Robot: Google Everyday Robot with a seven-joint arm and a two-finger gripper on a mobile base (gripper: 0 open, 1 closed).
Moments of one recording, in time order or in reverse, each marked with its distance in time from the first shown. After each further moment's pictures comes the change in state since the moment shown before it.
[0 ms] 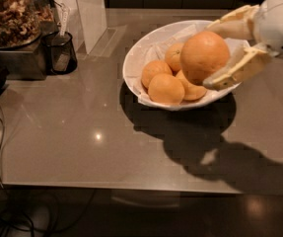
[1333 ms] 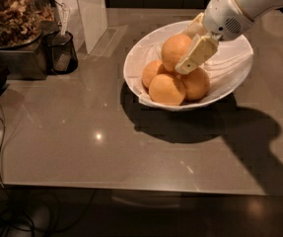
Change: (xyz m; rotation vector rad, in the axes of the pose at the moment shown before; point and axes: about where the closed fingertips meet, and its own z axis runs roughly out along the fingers) arm 0.056 -0.063 0.089 -0.167 0.267 0.187
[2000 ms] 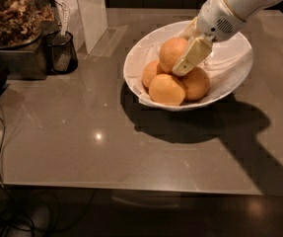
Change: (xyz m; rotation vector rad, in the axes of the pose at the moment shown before) arm 0.007 -0.007 0.013 -0.026 0.059 0.039
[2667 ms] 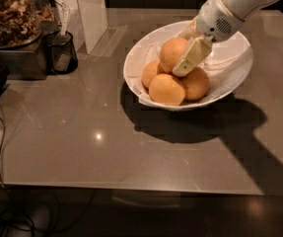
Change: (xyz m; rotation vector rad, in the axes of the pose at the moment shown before) arm 0.004 -0.003 0.007 -0.029 0.021 0.018
